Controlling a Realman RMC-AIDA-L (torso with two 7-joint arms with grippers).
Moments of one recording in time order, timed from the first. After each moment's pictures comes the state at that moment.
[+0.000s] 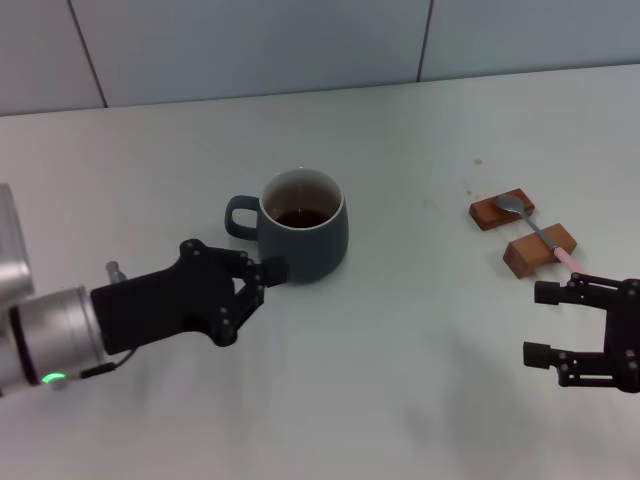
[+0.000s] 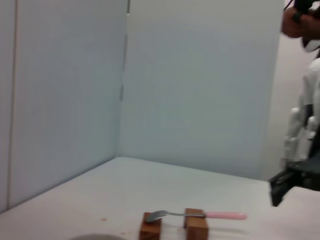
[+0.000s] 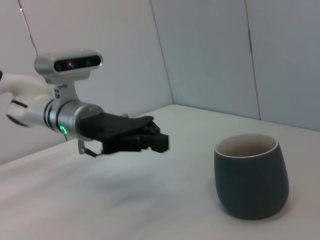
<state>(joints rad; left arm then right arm) -0.65 -2.06 0.38 0.18 2.13 1.52 -0.82 0.31 2.04 -0.41 -0.73 -2.15 -1.85 1.16</state>
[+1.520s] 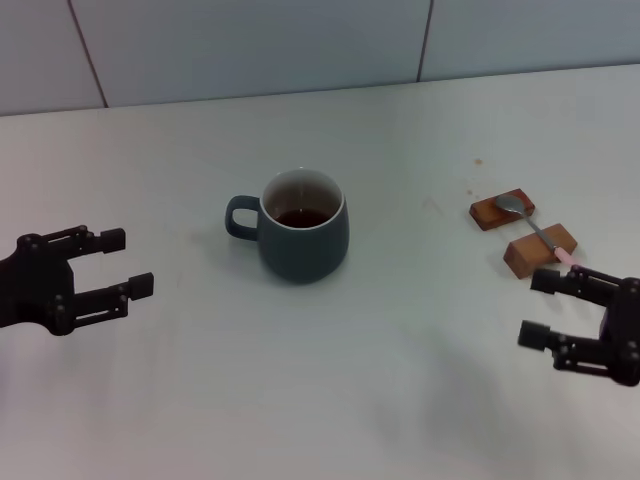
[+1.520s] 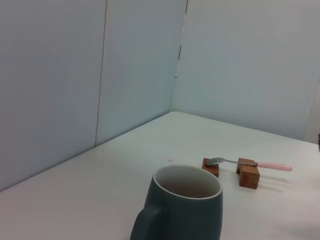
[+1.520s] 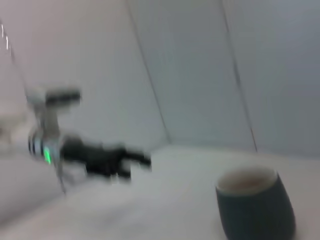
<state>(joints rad) -0.53 -1.95 0.46 0.48 2.13 1.64 -1.13 0.30 2.03 -0.32 -0.55 -2.09 -1.88 1.15</state>
